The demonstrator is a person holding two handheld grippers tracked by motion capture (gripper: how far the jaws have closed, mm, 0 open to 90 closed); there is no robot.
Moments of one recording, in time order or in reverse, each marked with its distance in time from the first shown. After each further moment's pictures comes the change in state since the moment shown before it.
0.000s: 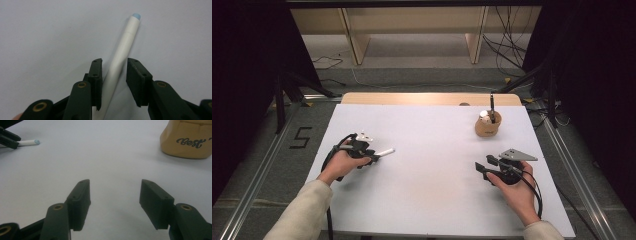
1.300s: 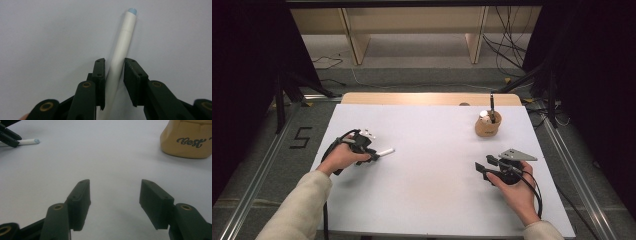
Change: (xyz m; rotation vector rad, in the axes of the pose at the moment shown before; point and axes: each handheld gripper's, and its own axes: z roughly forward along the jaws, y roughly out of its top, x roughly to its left) left arm 0.008 0.015 0.002 0.105 -0.060 0.071; right arm 0.000 0.000 0.000 0.005 -0.001 -0.004
